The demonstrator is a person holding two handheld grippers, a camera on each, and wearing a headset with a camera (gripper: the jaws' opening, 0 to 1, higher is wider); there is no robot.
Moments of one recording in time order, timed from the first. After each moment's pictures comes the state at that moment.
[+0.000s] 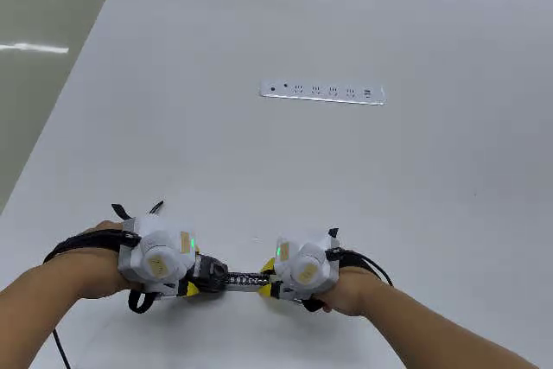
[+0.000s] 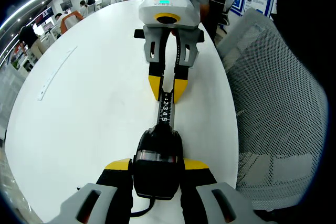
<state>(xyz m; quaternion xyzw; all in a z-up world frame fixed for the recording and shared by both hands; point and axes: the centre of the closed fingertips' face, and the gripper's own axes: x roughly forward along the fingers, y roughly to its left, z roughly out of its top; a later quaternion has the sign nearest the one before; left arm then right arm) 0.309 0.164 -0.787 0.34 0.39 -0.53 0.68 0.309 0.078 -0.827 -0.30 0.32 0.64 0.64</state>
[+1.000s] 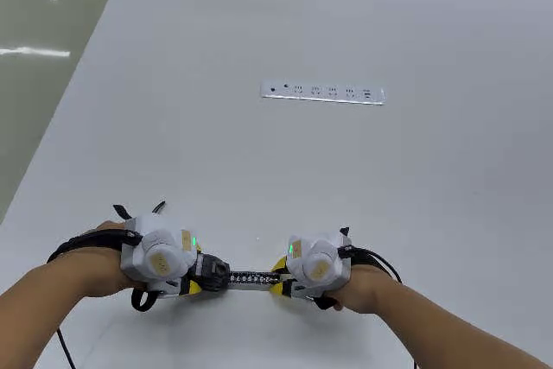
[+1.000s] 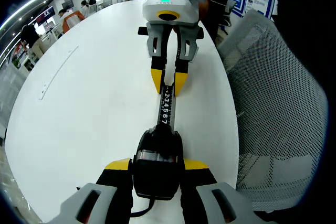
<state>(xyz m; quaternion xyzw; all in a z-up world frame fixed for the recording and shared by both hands) 0.309 0.164 -0.787 0.34 0.39 -0.52 0.68 0.310 0.060 -0.826 -0.29 0.32 0.63 0.64</state>
